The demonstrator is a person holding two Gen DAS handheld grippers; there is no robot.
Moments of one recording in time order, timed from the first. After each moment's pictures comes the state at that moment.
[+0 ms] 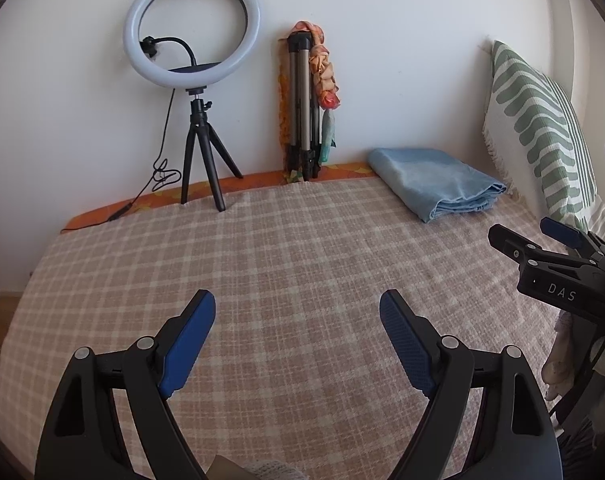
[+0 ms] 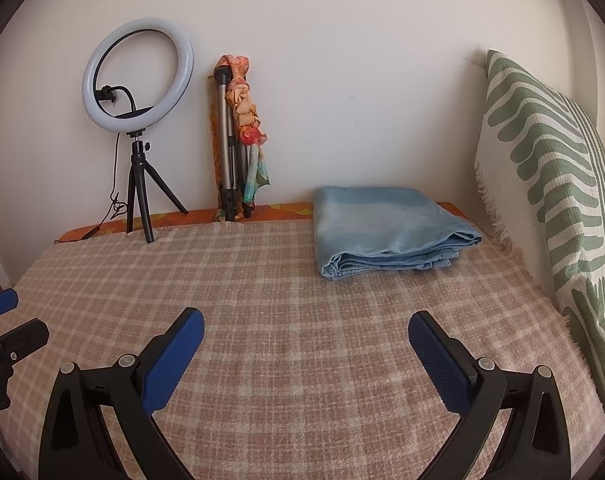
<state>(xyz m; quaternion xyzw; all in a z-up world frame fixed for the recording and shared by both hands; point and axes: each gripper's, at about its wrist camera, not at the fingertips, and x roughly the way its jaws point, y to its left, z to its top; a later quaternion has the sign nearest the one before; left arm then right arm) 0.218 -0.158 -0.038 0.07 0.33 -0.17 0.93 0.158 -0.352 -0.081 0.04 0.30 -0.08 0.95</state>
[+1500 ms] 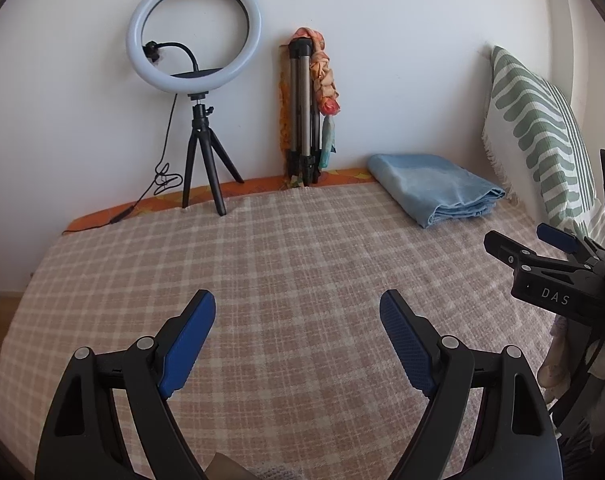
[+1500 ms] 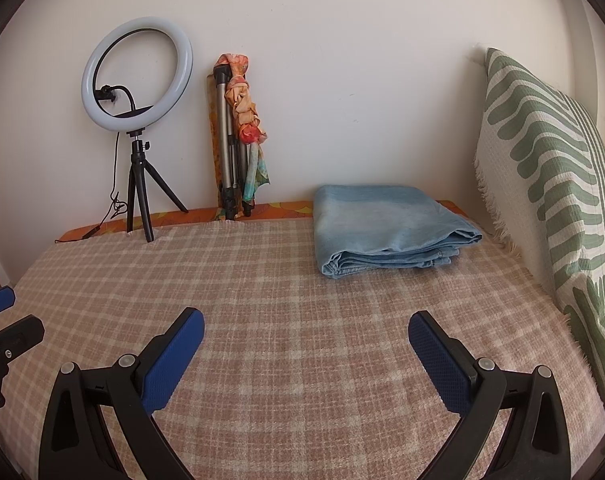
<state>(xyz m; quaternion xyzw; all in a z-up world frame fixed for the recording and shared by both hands) 0.216 -0.160 -0.032 0.07 0.32 -0.16 0.93 0.159 -0.354 -0.080 0.04 0.30 -0.08 0.95</state>
